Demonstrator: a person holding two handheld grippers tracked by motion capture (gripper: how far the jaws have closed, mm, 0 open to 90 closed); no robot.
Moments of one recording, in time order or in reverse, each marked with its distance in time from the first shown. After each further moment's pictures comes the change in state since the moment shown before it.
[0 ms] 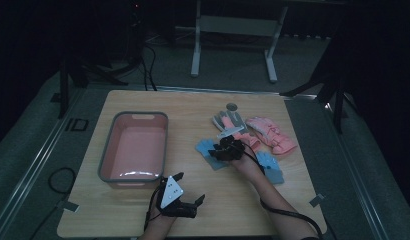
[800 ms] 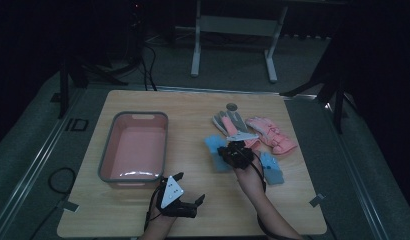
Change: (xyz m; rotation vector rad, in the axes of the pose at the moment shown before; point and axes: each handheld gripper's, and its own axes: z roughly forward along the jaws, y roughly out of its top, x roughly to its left) left arm 0.000 0.000 0.000 0.002 0.005 -0.001; right arm 0.046 0.000 -0.063 -0.110 -0.183 0.231
